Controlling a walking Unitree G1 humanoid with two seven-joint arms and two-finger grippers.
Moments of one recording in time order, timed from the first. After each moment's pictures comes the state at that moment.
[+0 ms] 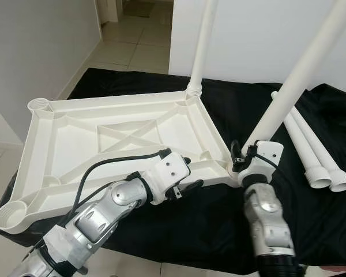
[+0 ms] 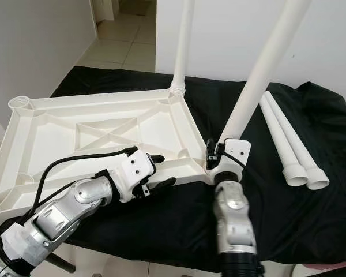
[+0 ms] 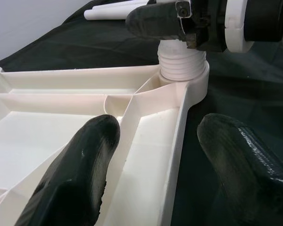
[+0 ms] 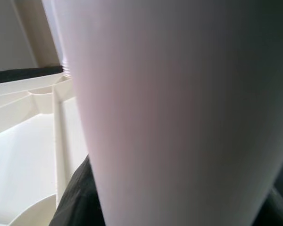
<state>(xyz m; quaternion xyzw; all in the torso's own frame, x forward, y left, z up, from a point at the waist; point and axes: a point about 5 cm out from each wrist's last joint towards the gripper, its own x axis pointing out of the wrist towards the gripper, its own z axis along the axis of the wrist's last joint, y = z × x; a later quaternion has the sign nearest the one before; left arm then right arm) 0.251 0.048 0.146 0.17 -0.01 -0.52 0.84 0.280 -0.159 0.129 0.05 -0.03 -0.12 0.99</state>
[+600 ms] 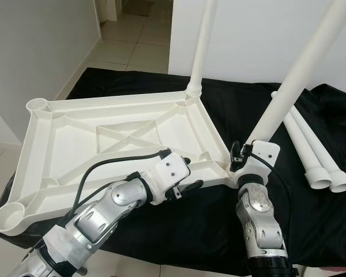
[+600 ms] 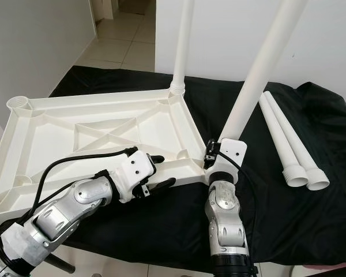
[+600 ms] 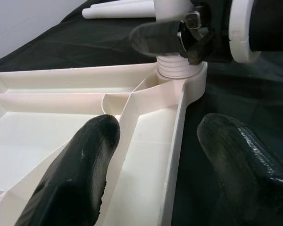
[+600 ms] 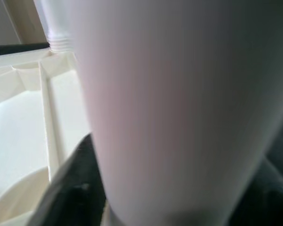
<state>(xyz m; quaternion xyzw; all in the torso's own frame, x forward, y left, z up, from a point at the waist) 0.251 0.048 0.146 0.17 -0.01 -0.52 0.84 0.276 -0.152 0.126 0.05 -0.01 -0.11 0.99</state>
